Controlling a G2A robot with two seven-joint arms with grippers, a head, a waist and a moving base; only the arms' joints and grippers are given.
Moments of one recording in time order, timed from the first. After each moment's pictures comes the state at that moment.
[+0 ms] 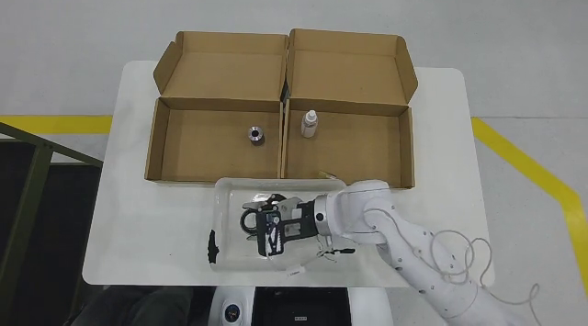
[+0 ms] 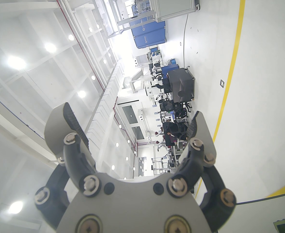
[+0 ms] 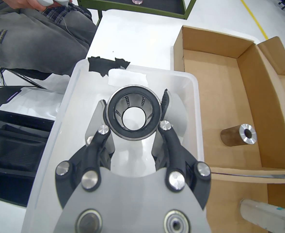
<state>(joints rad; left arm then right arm) -0.29 -0.19 -0.48 -1.38 1.96 -0.31 0.15 -1.06 -1.25 0.82 -1.79 -1.35 -0.90 0.35</state>
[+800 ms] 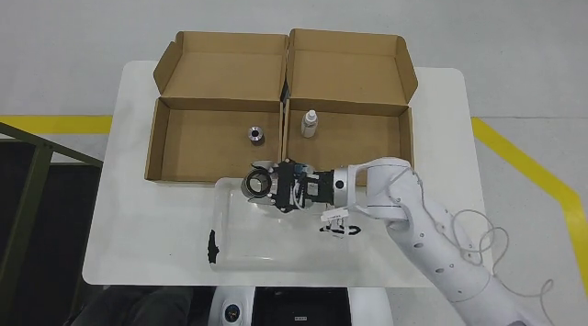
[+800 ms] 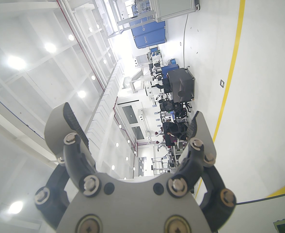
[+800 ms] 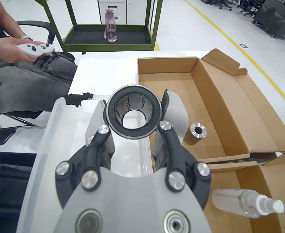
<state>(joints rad) -0.29 -0.19 -0.48 -1.38 1.96 -0.31 0.15 -1.01 -1.24 0.91 -1.75 -1.12 -0.82 0.31</state>
